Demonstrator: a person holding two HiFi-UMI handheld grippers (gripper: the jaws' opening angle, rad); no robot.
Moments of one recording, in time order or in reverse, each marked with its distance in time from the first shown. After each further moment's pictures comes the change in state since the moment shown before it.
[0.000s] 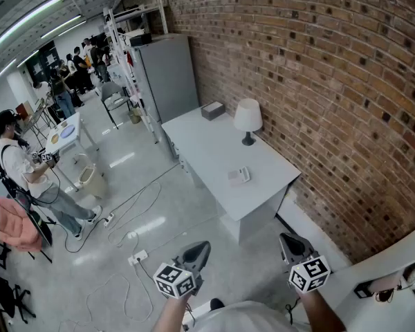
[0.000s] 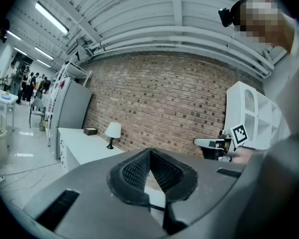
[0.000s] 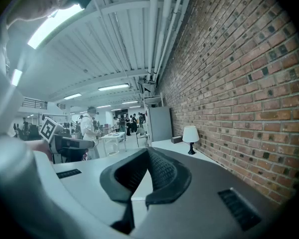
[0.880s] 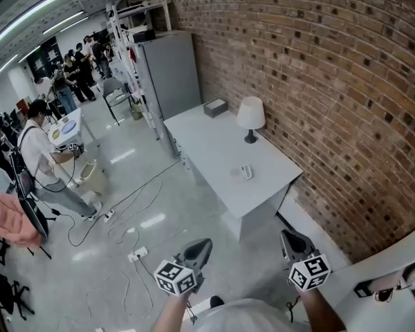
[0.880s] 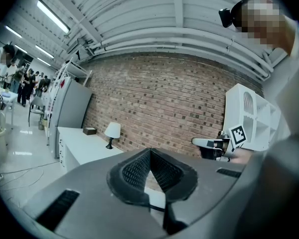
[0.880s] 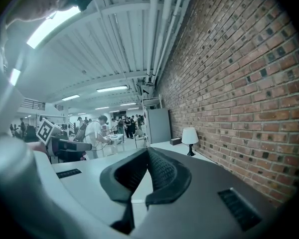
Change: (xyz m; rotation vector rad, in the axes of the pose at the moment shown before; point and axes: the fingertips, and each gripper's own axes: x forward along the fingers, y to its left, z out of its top) left arm -0.007 0.002 0.002 -0.012 -0.003 -0.015; right arm 0.003 0.006 0.006 0.008 -0.022 -0.027
